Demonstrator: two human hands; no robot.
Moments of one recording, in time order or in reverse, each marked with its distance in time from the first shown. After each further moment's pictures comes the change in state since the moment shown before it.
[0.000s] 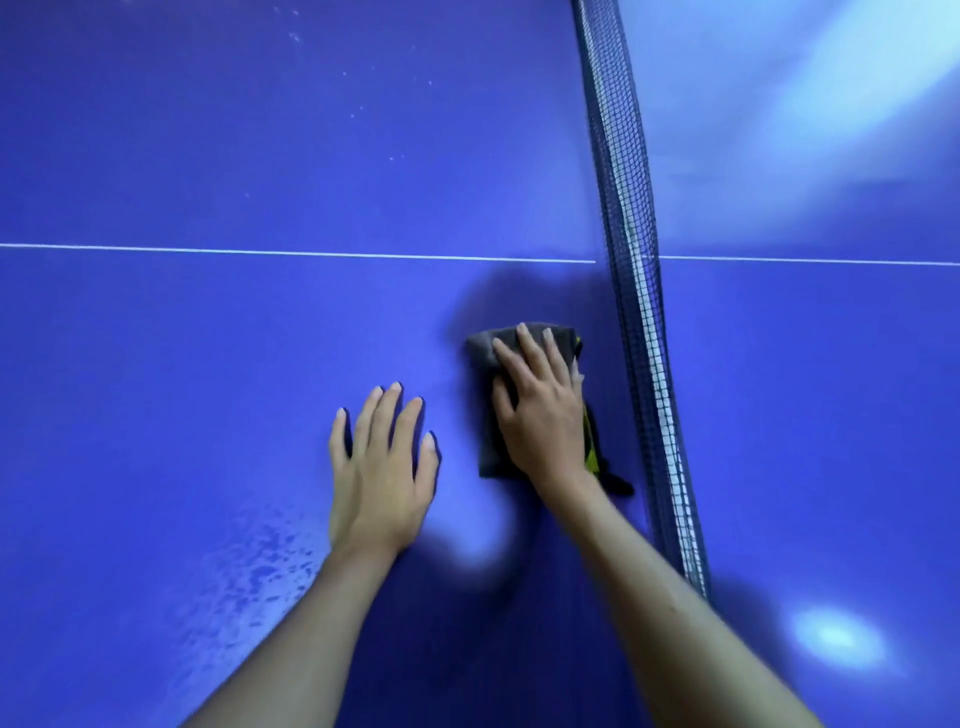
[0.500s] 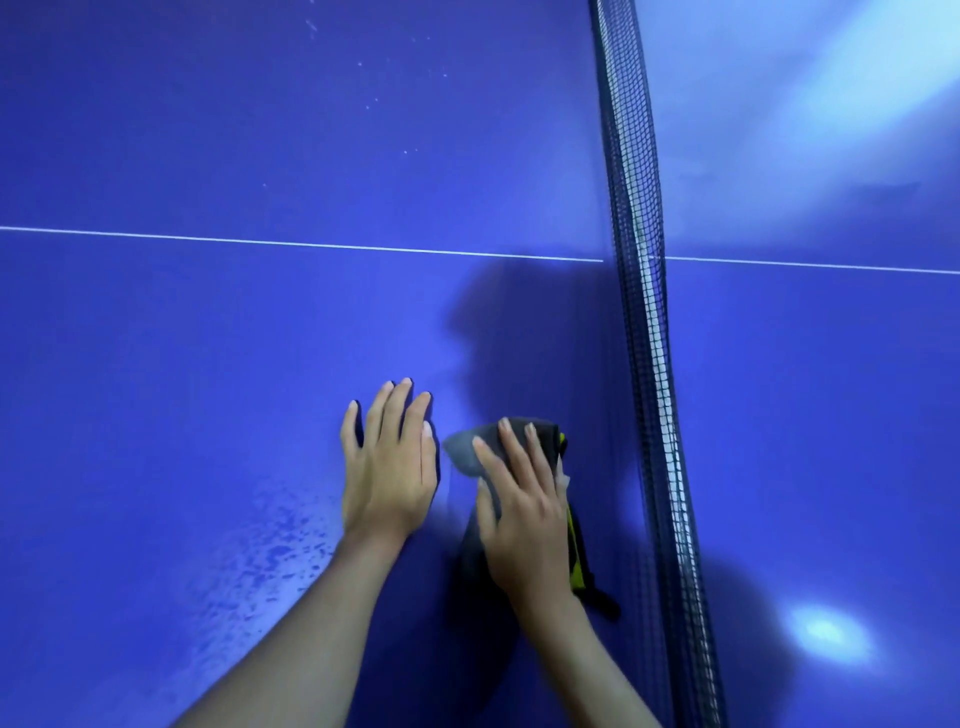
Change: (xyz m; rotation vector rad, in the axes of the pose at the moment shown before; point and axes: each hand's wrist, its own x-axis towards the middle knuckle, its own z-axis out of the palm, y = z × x) left_hand -0.004 0.003 -0.003 0.007 -0.017 -0.030; right_hand -0.124 -0.026 -0.005 0.018 -0.045 -0.021
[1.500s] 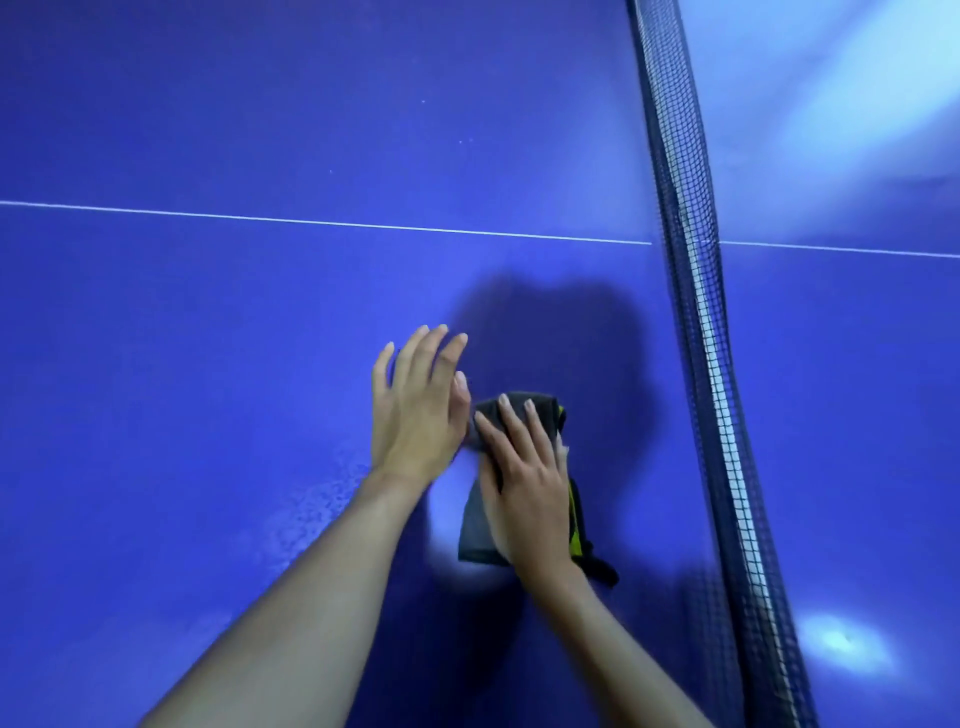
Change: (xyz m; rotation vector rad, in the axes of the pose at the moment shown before) left_hand 0.016 -0.046 -0.041 -0.162 0.110 0.109; right_hand -0.015 -0.065 0.029 -0.017 -0.008 0.007
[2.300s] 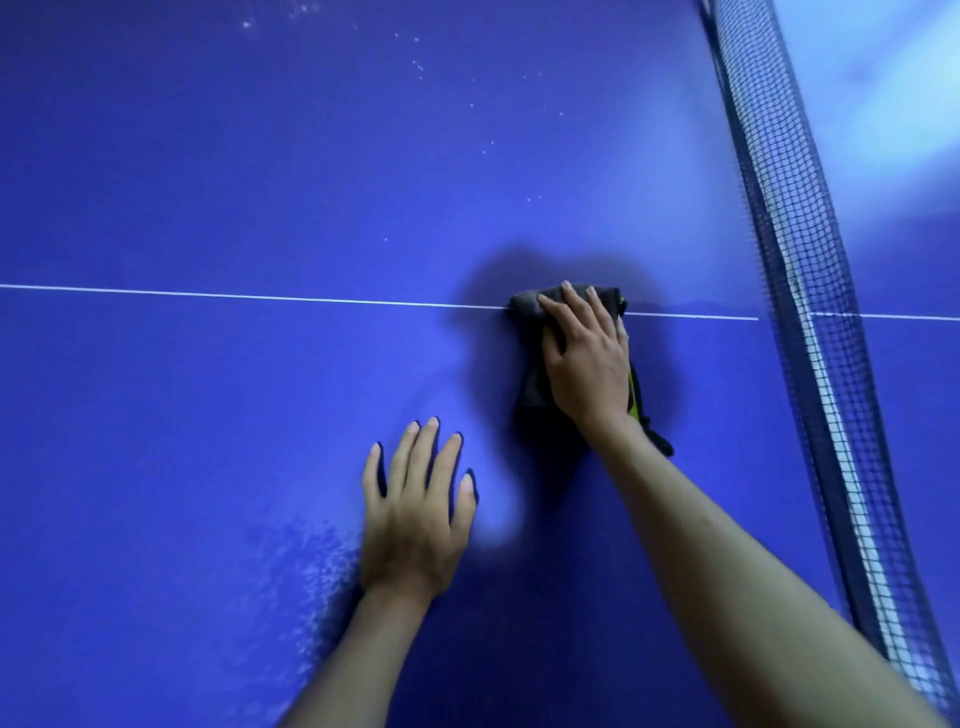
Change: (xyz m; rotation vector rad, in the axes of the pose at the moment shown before) left_hand 0.013 -0.101 0.018 0.212 0.005 -0.046; right_hand 0.281 -0.017 0.044 -0.018 0.032 0.064
